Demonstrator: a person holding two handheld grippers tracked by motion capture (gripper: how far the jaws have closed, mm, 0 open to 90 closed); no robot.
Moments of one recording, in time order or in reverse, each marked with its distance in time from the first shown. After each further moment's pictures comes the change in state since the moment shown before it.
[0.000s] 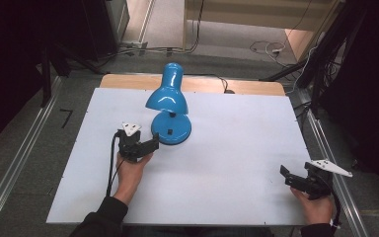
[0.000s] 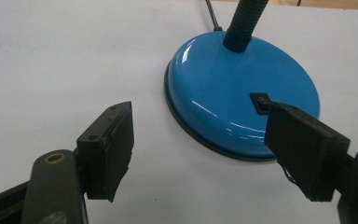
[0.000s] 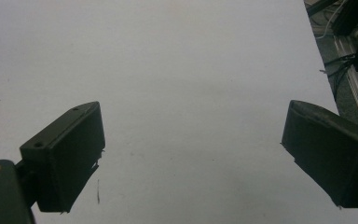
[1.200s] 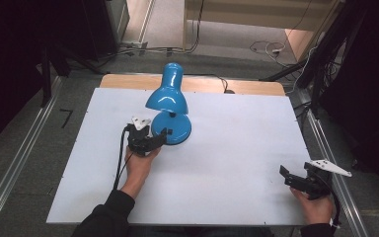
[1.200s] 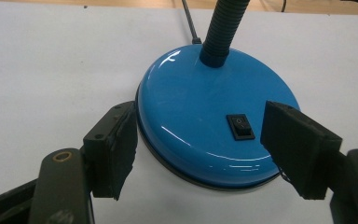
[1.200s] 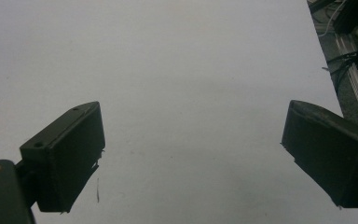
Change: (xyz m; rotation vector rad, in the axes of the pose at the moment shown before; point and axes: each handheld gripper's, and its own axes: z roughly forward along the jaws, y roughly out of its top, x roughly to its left) left arm -0.015 0.011 0.019 -0.008 -0.035 0.016; right arm 0.000 -0.001 0.001 0.007 0.001 -0.002
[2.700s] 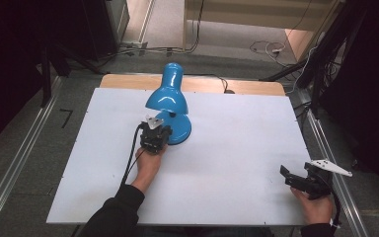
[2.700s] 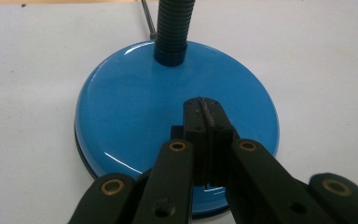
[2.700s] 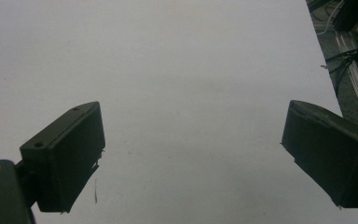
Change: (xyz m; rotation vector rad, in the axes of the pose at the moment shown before) left arm -0.020 -0.003 0.029 0.012 -0.078 0.068; right arm -0.002 0.000 0.000 0.004 0.000 0.011
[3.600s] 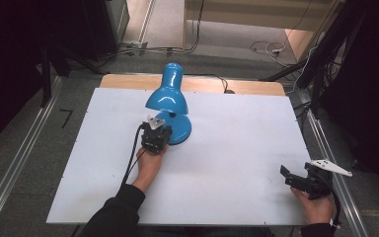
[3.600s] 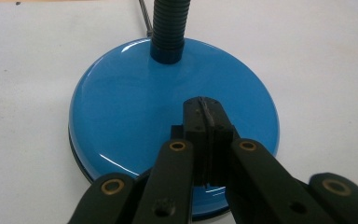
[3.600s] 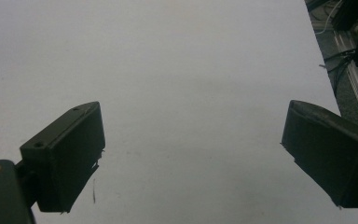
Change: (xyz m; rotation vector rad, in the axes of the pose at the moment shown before) left arm -0.002 -0.001 0.003 0.005 -0.001 0.004; right arm 0.000 0.000 0.000 0.002 -0.004 0.001
